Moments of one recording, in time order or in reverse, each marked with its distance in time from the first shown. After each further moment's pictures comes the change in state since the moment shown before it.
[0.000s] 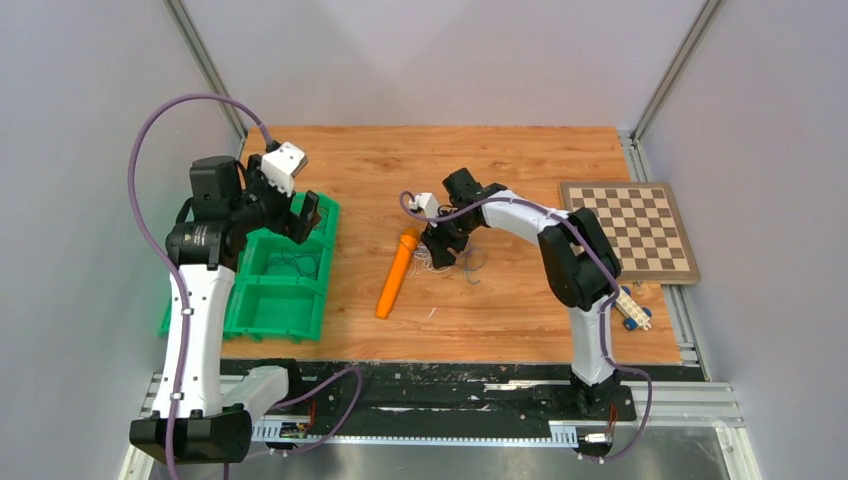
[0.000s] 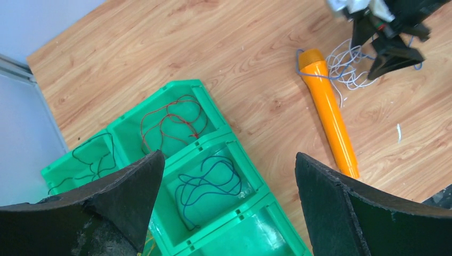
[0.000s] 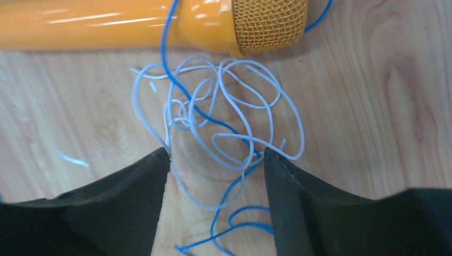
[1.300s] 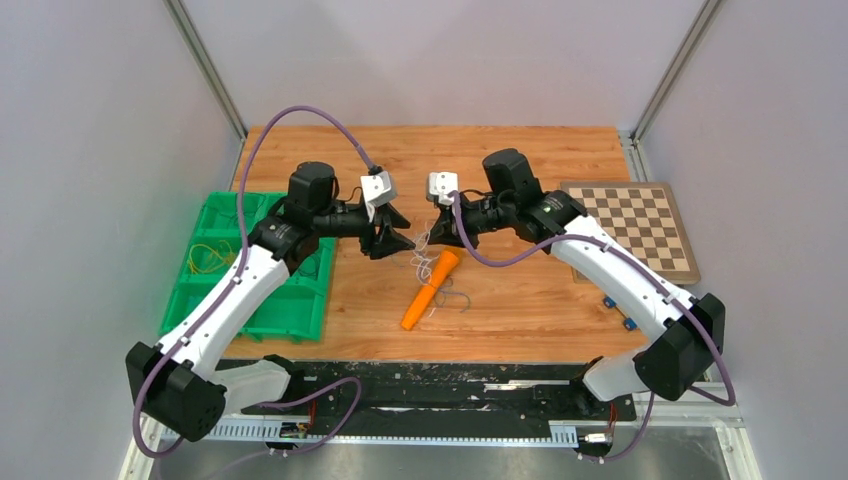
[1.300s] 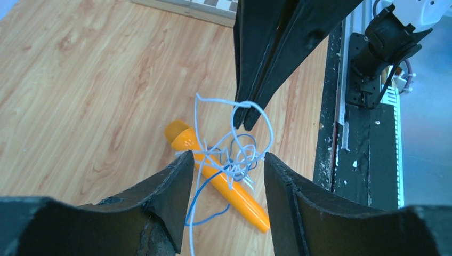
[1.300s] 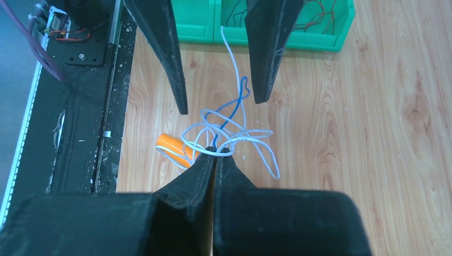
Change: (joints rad) left arm -0.480 0.126 -0.207 0.474 0.401 -0.182; right arm 0.094 -0.605 -0.132 0.060 -0.266 -0.064
